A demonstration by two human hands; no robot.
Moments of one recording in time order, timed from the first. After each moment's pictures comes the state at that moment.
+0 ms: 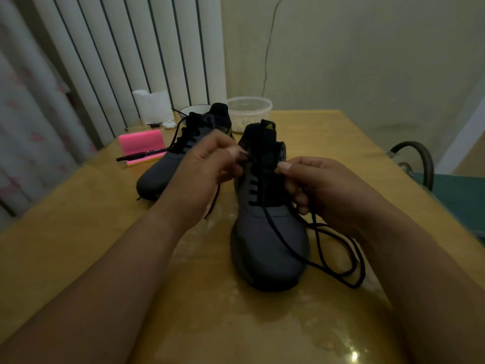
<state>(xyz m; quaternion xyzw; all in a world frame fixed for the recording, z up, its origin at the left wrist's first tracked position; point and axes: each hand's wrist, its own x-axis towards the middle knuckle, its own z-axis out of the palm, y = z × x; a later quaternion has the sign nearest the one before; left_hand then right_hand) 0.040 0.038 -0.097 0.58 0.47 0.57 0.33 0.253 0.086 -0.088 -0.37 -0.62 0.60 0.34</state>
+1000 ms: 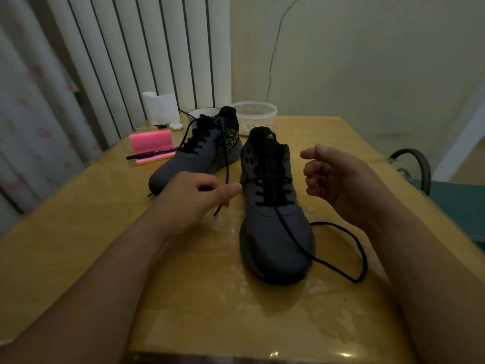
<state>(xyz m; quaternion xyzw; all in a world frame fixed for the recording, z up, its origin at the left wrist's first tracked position) 0.002 -0.006 -0.117 0.62 0.62 0.42 0.24 0.268 0.106 -0.095 -0.32 -0.57 0.63 0.42</state>
